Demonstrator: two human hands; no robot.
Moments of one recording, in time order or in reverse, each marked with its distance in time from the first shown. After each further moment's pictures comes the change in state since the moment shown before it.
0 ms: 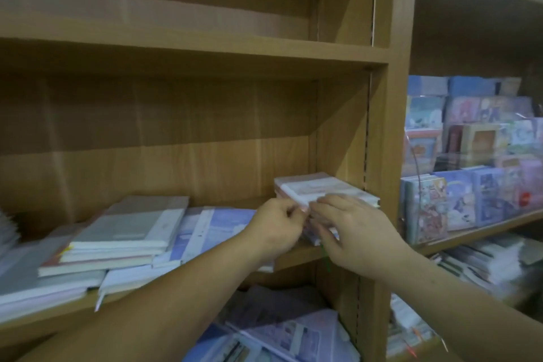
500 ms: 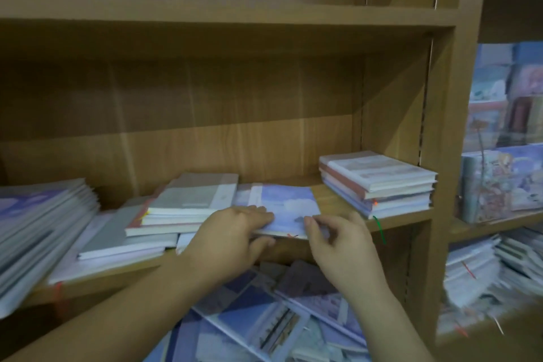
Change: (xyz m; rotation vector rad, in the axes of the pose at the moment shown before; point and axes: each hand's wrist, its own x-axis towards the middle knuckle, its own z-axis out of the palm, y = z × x) left_hand -0.102 -0.081 -0.122 0.837 0.056 0.307; right_hand -0.011 -0.136 0.067 0.603 0.067 0.598
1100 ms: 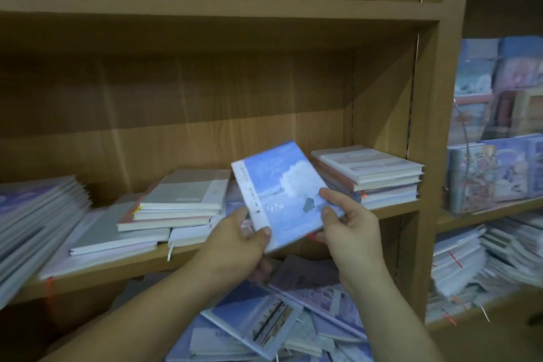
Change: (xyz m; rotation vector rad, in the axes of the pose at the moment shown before) left_hand -0.018 0.053 -0.002 -0.903 -0.042 -0.651; right_hand -0.003 -0.013 -0.014 0.787 0.076 0.332
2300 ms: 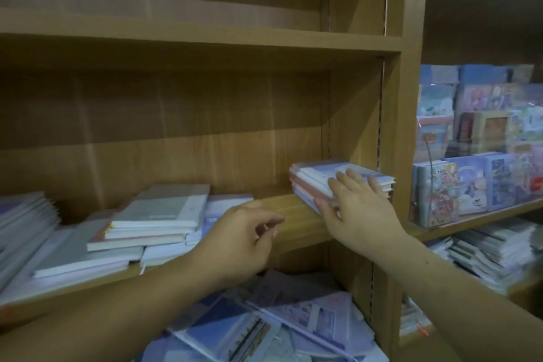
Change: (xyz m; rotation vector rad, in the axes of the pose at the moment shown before) left_hand 0.035 0.027 0.018 0.454 -0.030 0.721; right_hand 0.063 -0.058 -0.068 -1.497 -0.181 -0.601
